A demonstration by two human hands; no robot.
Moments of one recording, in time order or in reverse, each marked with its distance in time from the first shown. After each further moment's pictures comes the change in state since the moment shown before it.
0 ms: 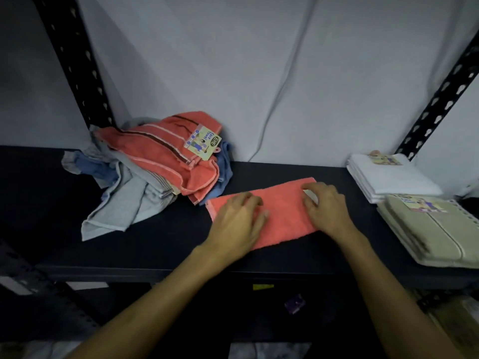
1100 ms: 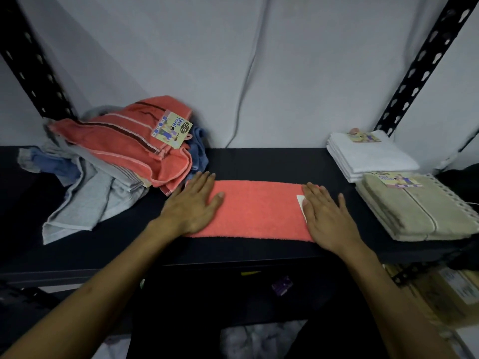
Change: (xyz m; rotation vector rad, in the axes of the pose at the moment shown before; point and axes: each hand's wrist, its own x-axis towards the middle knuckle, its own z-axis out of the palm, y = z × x) left_hand 0.028 -0.046 -0.001 0.315 -0.417 -0.188; right_hand -0.051 0.058 0.000 -0.208 -0.210 0.070
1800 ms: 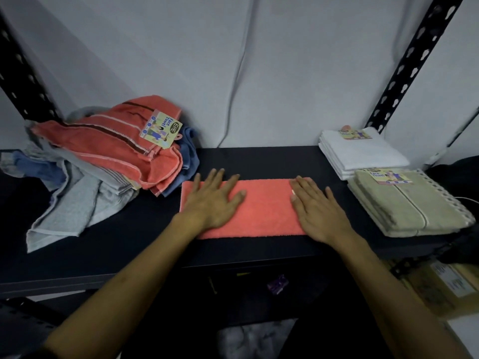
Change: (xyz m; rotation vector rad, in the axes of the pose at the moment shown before) left_hand 0.028 0.050 0.004 0.025 0.012 0.080; right_hand 0.011 0.000 -0.005 -0.024 -0.027 -0.068
